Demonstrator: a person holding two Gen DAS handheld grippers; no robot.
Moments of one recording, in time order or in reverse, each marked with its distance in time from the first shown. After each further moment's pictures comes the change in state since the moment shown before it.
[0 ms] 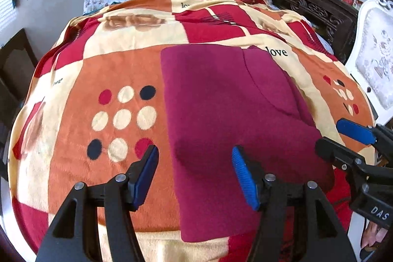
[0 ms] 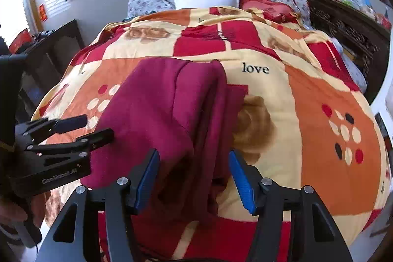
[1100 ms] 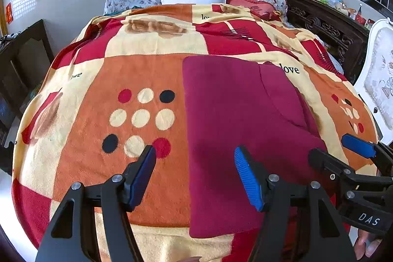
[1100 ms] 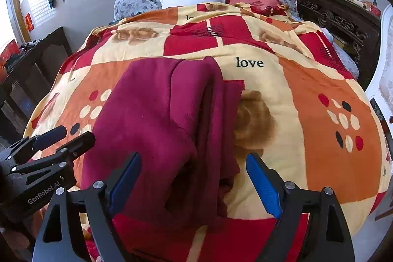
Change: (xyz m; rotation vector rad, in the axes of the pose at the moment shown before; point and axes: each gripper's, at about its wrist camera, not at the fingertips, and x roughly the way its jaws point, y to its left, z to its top) left arm -0.015 0.009 -0.008 -0.084 -0.071 0.054; right arm 0.007 0.008 0.002 0.062 0.009 -0.046
